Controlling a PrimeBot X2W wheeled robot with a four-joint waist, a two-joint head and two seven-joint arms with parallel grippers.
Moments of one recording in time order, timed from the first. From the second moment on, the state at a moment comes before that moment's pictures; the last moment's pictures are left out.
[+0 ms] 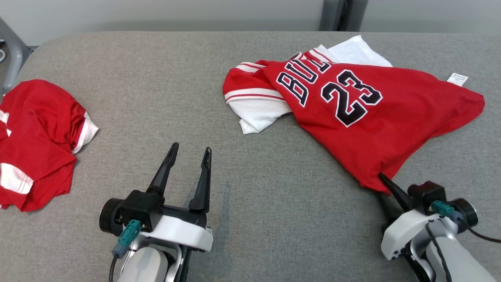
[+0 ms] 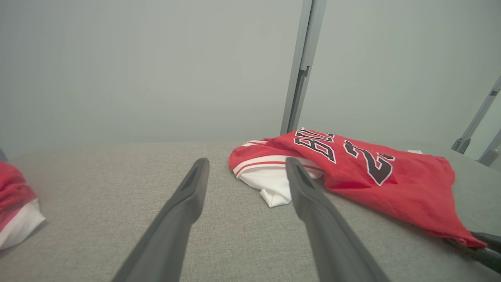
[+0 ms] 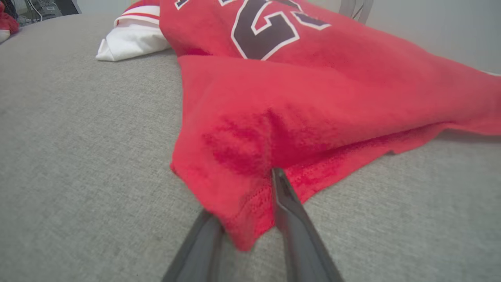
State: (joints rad) left arm -0.19 0.05 -0.31 0.17 -0.26 0.06 -0.26; right arm -0.36 -0.23 0.41 0.65 0.29 0.13 -0.26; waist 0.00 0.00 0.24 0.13
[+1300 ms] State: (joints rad) left arm -0.17 0.05 -0.32 0.18 -0.26 0.05 -0.26; right arm -0.22 -0.55 0.17 0.37 0.37 0.13 0.06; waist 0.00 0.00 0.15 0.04
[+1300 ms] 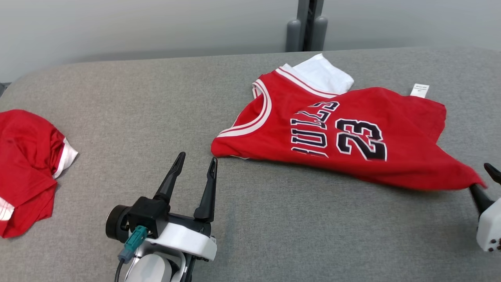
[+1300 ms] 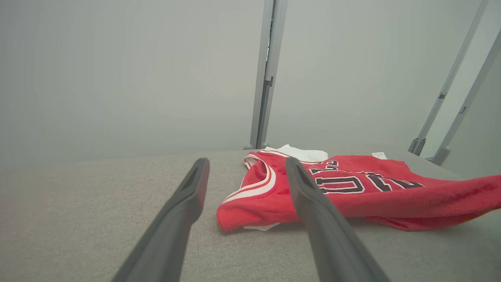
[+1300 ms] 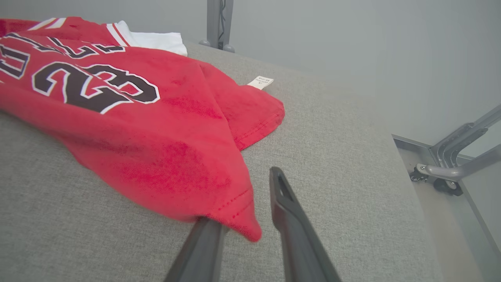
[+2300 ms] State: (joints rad) left arm -0.26 0.05 -0.22 0.28 -0.19 0.04 -0.26; right arm -0.30 -0.27 0.23 0.27 0.28 0.13 -0.23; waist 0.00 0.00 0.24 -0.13
